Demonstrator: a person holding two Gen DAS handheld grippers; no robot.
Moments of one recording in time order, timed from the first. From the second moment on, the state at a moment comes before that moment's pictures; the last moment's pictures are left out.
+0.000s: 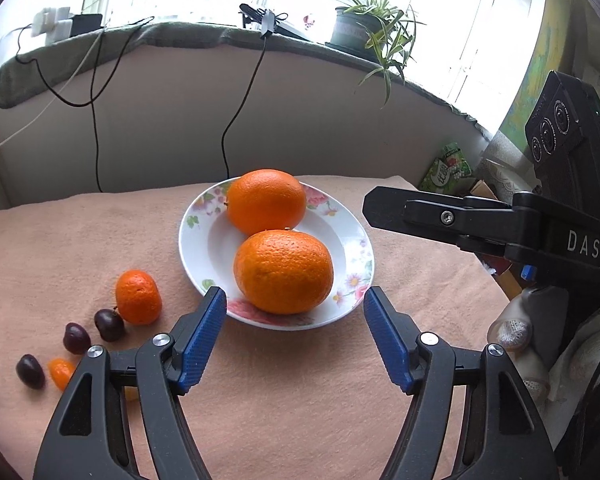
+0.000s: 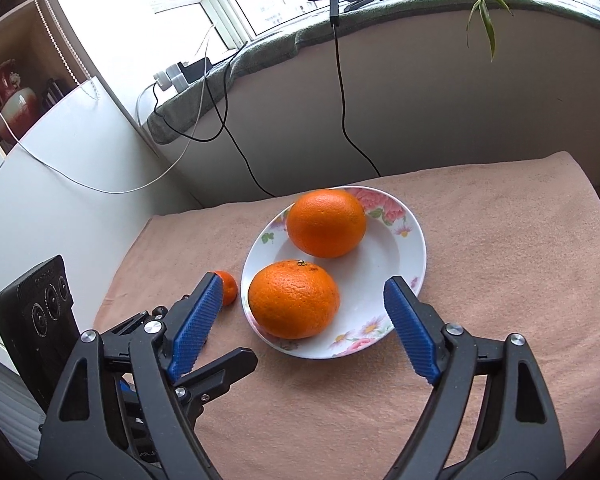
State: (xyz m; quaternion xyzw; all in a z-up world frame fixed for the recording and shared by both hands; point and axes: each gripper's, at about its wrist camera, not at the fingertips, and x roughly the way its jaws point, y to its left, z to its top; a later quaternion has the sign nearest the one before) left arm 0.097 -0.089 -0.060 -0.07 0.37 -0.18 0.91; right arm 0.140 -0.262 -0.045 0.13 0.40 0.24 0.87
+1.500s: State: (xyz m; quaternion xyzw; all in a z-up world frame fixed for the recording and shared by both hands) left arm 0.042 0.096 -0.106 -0.14 0.39 -0.03 0.91; right arm 0.095 -0.115 -0.095 -0.01 0.44 0.38 0.82
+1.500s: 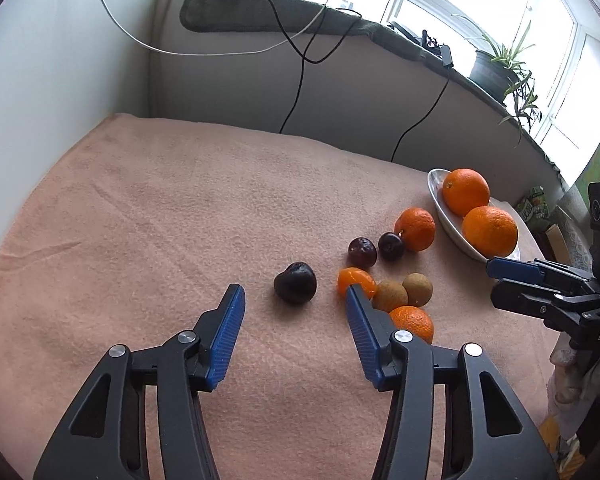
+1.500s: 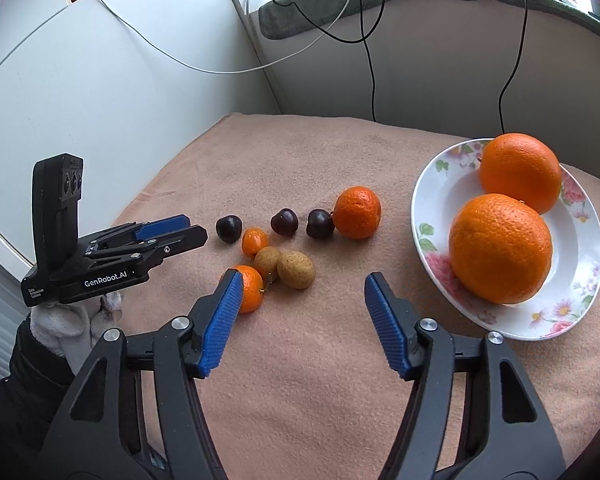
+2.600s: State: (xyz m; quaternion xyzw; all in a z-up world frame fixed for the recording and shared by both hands) left arm 0.072 0.099 -0.127 -0.13 0.43 -0.05 0.89; right arm 0.122 -0.080 -0.132 -0.01 0.48 0.41 0.78
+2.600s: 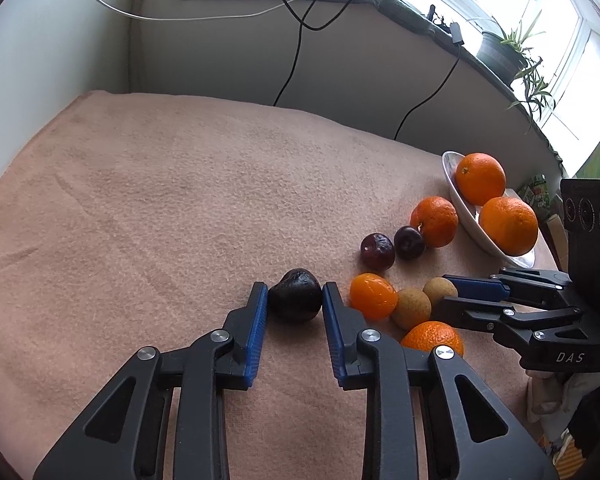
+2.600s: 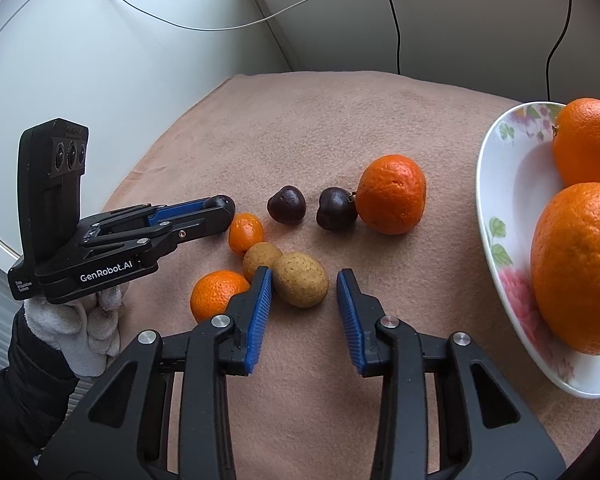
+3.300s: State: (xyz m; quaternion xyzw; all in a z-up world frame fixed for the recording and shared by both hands) left arm 0.064 0.078 -0.090 -0.14 0.38 -0.07 0.91; right arm 0.104 -0.135 -0.089 0.01 0.43 0.38 0.82
